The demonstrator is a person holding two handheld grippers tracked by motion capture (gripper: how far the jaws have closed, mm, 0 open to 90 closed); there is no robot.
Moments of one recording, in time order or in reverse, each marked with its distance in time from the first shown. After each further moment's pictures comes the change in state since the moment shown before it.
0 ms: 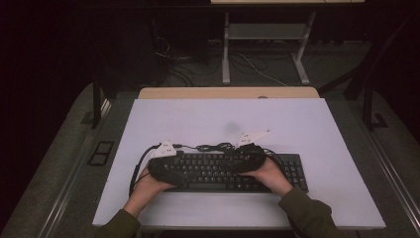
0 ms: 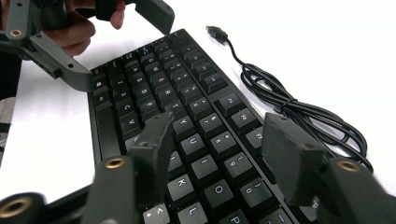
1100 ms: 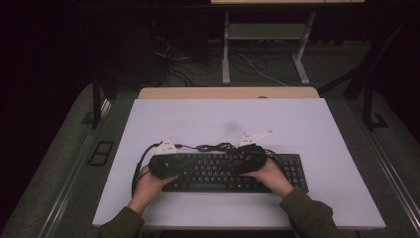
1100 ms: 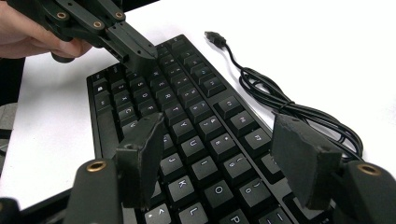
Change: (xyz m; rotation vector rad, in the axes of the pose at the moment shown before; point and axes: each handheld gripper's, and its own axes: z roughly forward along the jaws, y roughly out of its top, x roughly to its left) left arm 0.003 0.006 0.002 0.024 -0.033 -0.008; right arm 0.001 -0.002 -0.003 -0.022 -0.004 0.004
